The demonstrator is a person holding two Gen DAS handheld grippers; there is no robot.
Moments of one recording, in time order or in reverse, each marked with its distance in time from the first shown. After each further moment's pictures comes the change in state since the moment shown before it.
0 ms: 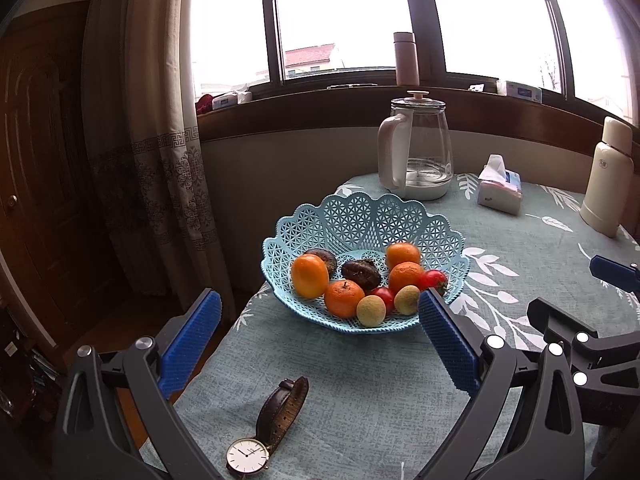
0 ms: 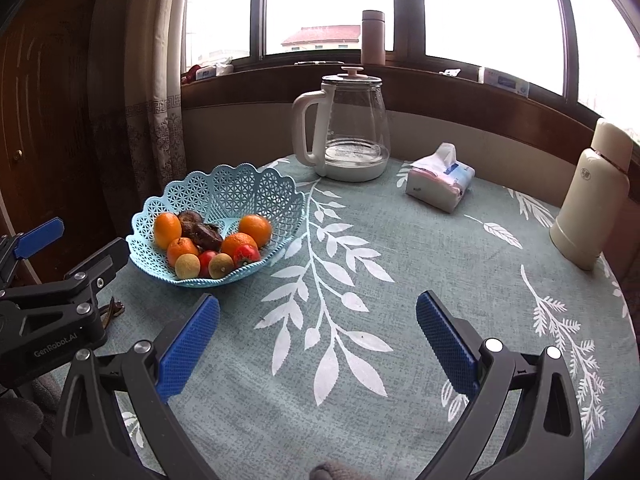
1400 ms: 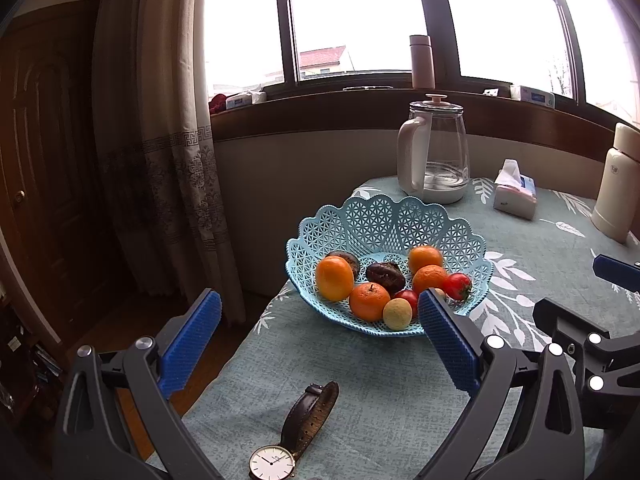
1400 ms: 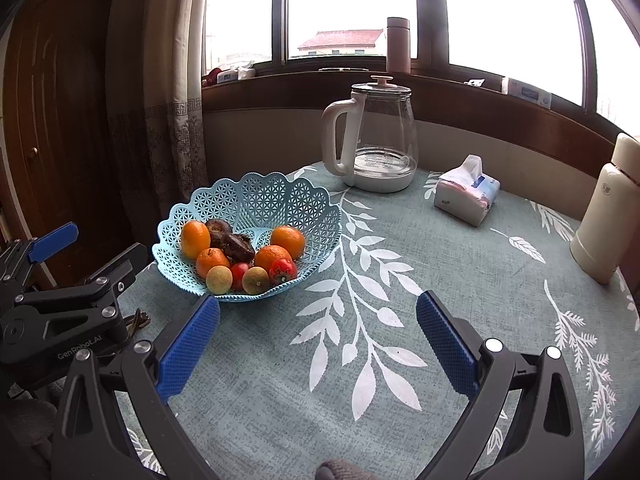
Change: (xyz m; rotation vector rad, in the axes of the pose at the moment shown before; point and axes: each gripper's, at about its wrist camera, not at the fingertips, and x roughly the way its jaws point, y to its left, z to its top) left arm 0.004 0.026 -0.001 -0.029 -0.016 0.062; right arm 0.003 0.030 0.011 -0.040 -0.034 0.067
